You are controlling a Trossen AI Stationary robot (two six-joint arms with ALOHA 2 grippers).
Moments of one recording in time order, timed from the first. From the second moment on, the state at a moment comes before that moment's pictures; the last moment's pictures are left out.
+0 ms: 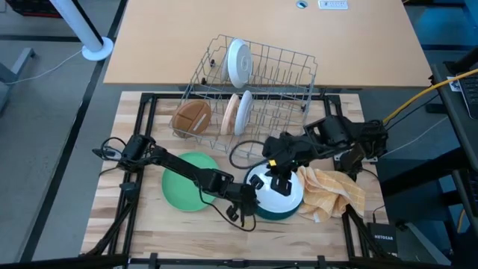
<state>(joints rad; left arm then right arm) -0.31 2.05 1.51 -0.23 -0.15 0.57 0.32 1.80 2.36 -1.53 0.04 0.60</state>
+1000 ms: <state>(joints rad) -0.32 2.05 1.78 -0.49 -0.15 -0.08 0.63 1.82 2.14 -1.57 0.06 0.56</state>
